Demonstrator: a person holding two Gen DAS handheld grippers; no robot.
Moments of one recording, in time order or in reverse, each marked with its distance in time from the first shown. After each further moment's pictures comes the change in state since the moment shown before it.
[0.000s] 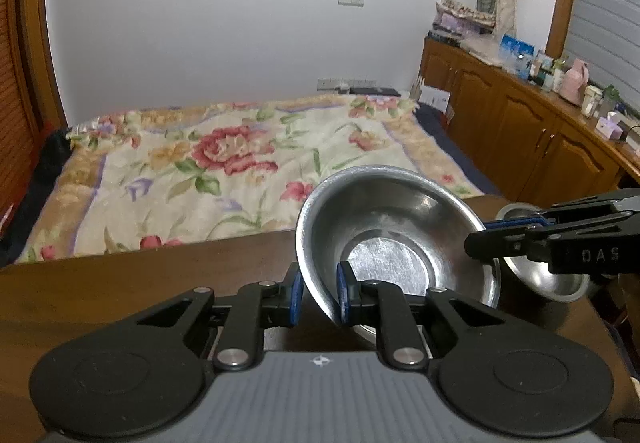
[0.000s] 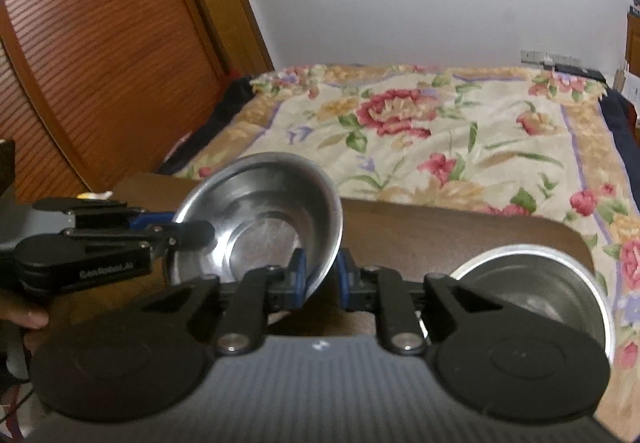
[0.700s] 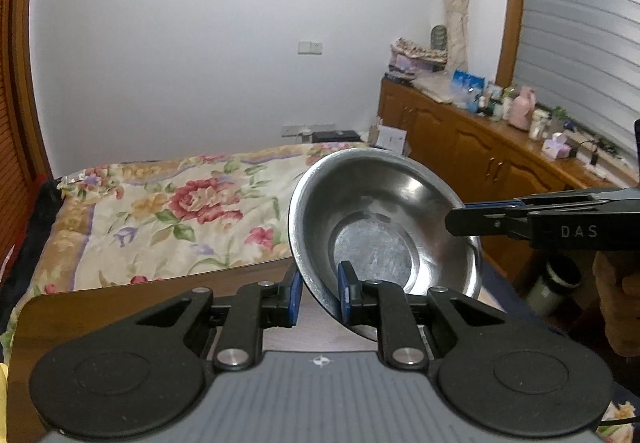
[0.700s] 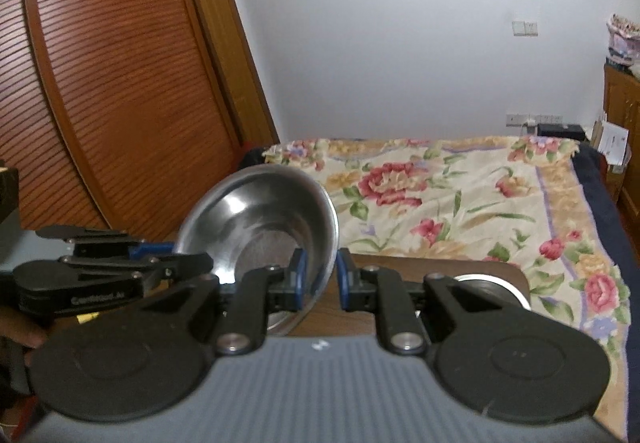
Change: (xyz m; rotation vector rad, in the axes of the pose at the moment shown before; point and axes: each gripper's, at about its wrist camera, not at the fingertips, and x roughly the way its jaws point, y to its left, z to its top) left arm -0.126 -0.048 0.004 0.055 -0.128 -0.086; right arm -0.116 0.025 -0.007 -0.014 -0.210 -0.017
